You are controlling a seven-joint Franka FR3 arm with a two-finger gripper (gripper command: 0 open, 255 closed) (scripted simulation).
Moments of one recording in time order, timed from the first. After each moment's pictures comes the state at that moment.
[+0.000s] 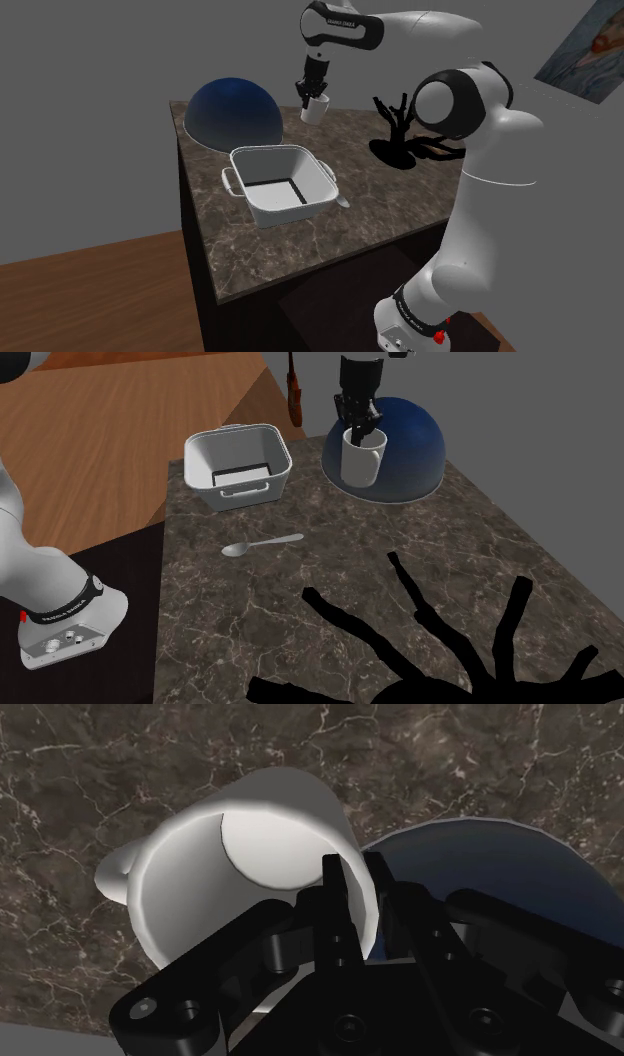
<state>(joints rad) 0.01 0.42 -0.21 -1.33 0.03 1.73 -0.16</state>
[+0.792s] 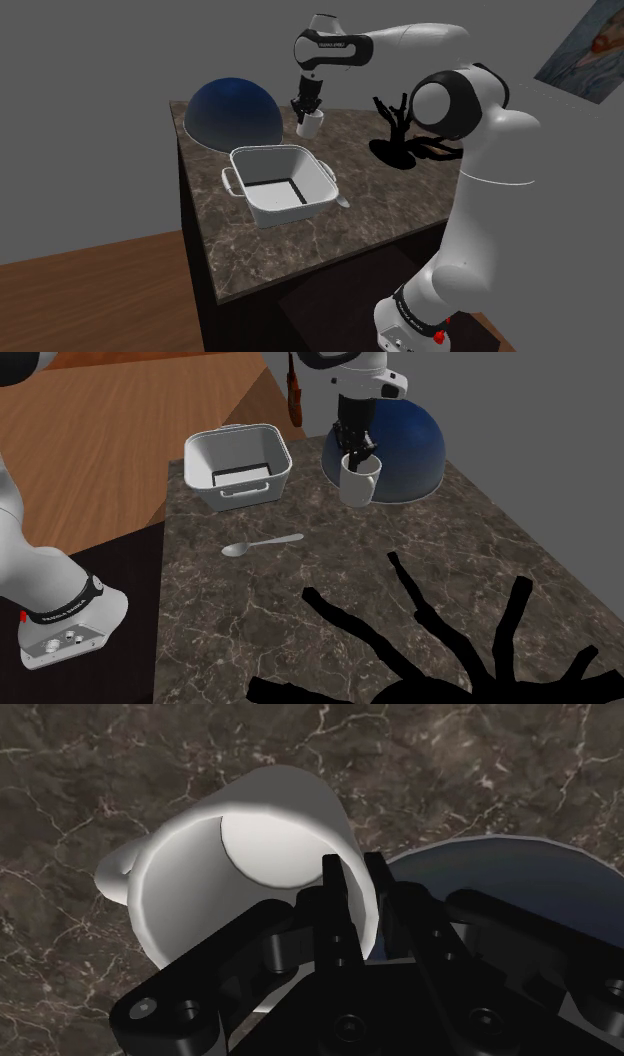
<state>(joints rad) 0.02 0.44 -0.20 -1.46 0.04 1.89 -0.15</state>
